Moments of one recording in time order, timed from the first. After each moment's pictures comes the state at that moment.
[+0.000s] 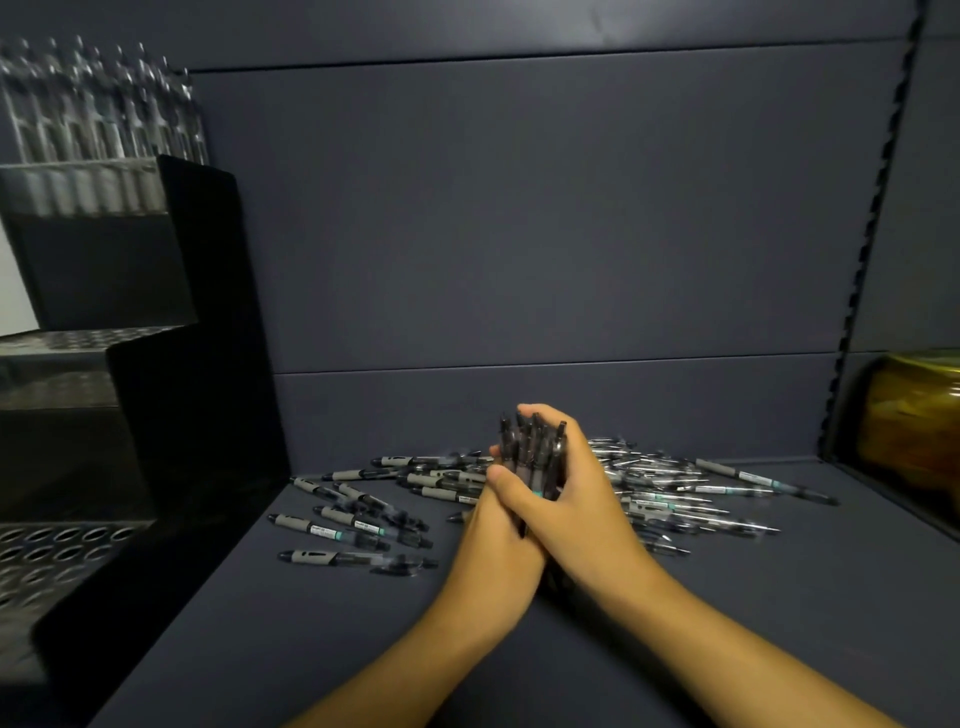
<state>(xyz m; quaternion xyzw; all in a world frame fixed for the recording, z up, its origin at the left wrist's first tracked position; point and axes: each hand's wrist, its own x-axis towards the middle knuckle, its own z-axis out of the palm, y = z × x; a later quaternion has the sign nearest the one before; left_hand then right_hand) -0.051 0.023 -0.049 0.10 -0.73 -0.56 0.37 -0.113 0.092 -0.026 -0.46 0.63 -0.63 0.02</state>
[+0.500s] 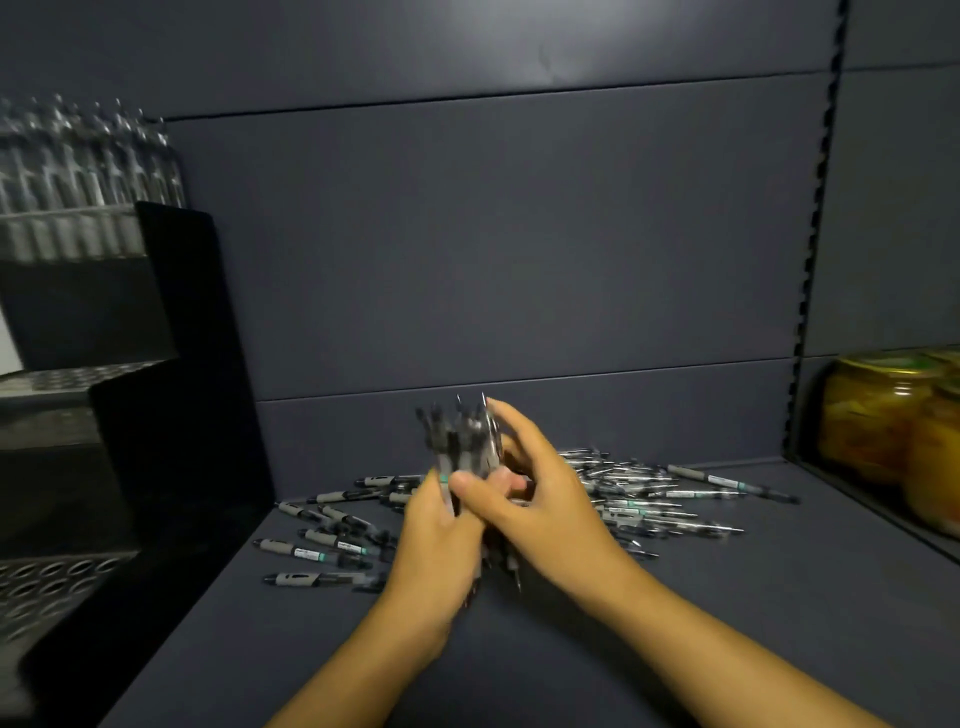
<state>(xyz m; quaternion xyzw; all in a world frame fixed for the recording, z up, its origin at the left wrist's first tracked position) -0.028 0.027 -0.016 0.09 -0.70 -0.59 0.39 -0.112 0.106 -0.009 -0.50 0.59 -0.63 0.07</state>
